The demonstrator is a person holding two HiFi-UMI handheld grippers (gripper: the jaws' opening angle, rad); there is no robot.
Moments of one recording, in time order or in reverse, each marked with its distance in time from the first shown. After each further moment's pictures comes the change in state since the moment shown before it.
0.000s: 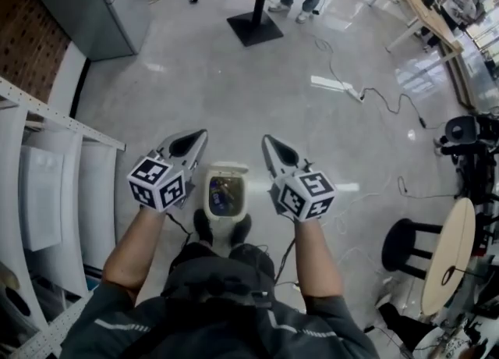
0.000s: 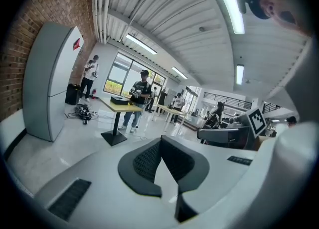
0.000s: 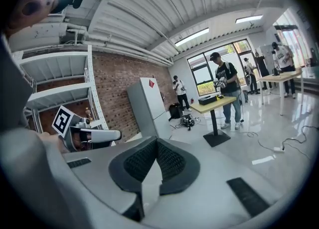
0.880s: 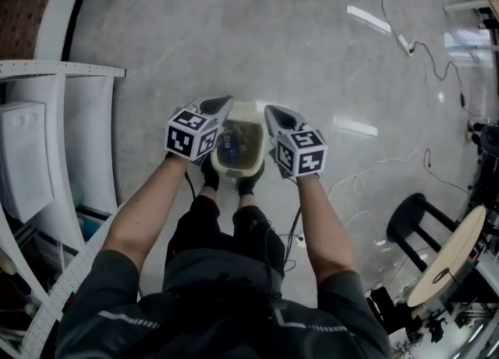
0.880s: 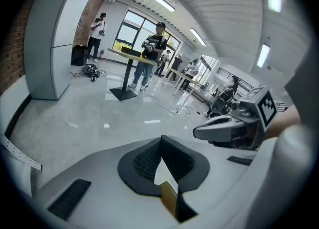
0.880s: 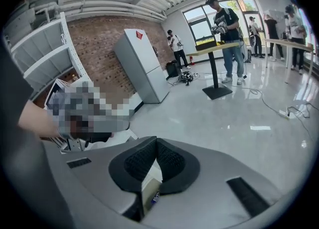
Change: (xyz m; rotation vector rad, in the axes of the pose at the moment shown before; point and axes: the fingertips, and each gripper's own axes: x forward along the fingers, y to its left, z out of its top) left arm 0.099 0.078 -0.250 -0.153 0.424 0.069; right arm 0.108 -0.069 -0.255 0.092 0.472 0.024
